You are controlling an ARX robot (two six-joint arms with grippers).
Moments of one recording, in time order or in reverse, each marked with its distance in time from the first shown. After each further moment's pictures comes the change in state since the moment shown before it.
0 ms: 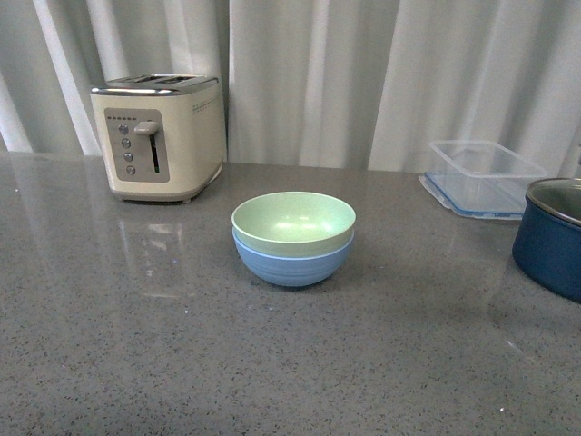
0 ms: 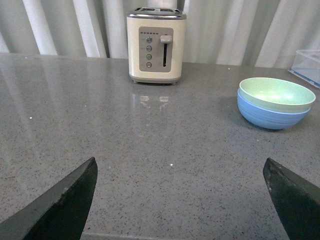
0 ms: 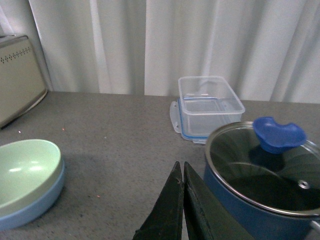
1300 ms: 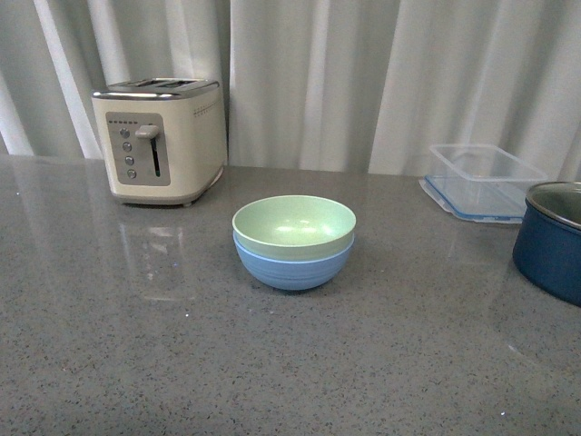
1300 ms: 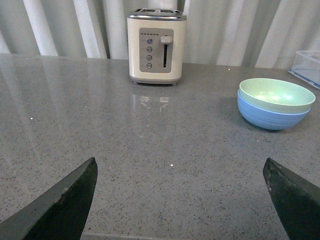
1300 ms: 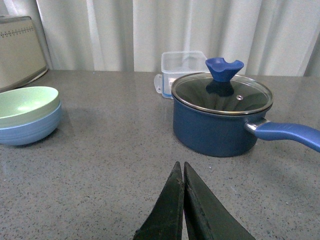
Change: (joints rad) left arm 0.000 0.000 0.000 0.000 0.000 0.000; right arm -0.185 -0.735 -0.483 -0.247 -0.179 -0.003
